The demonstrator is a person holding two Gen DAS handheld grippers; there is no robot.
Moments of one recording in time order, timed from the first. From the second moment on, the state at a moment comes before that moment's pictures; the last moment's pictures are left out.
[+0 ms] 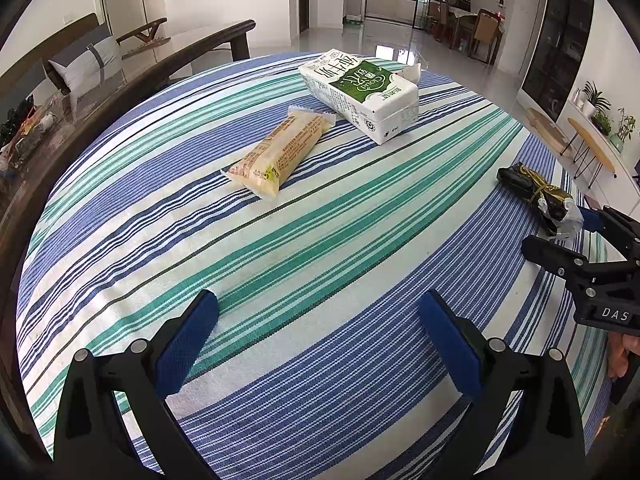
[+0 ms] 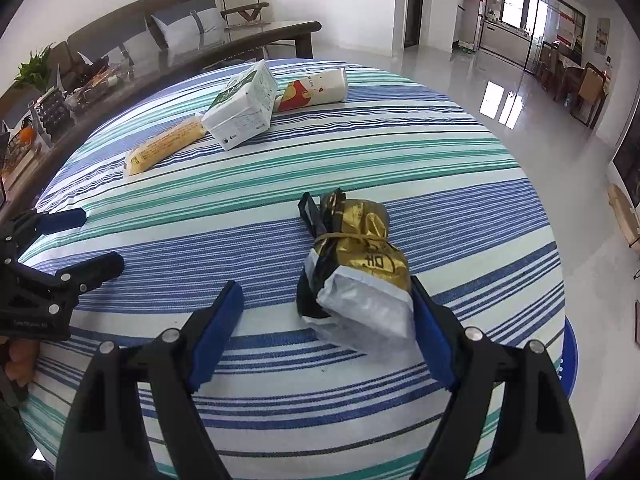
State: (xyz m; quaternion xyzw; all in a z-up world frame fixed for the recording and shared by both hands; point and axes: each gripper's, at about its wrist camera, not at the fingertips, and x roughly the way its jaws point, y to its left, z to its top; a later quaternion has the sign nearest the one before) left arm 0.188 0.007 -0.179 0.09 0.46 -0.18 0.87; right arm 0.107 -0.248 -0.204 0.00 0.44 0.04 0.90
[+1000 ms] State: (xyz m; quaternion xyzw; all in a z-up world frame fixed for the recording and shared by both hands) left arm 0.179 0.008 -0.161 0.03 0.49 -0.18 0.85; right arm 0.106 -0.249 -0.204 0.00 0.43 0.05 0.90
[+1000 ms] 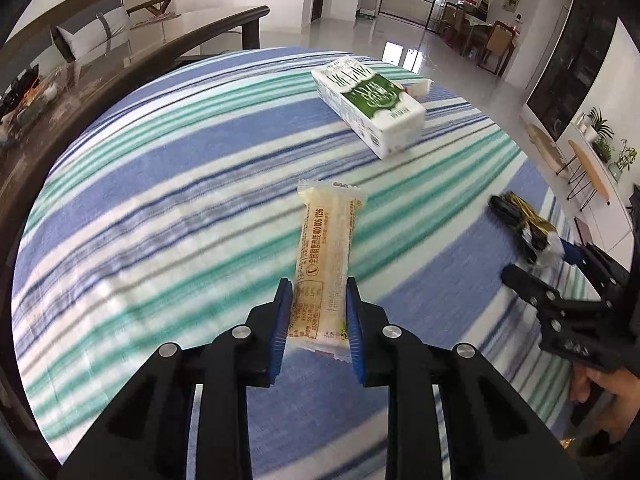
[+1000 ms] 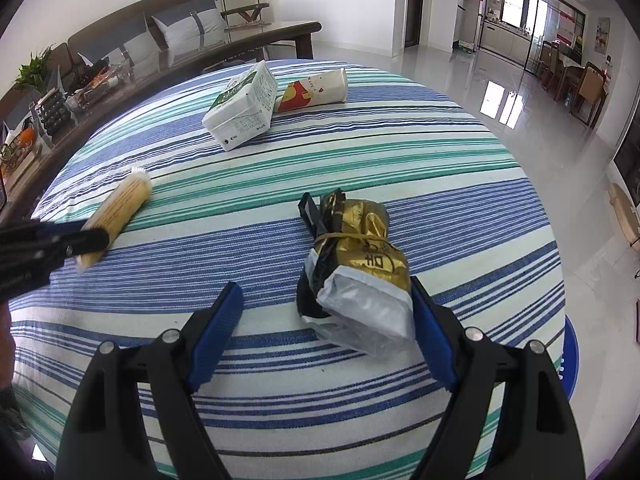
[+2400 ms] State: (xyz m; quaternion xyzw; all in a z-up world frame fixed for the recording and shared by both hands) left arm 0.060 -0.215 -0.091 0.06 0.43 -0.39 0.81; right arm 0.004 -0.491 -0.138 0.11 0.44 -0.07 0.89
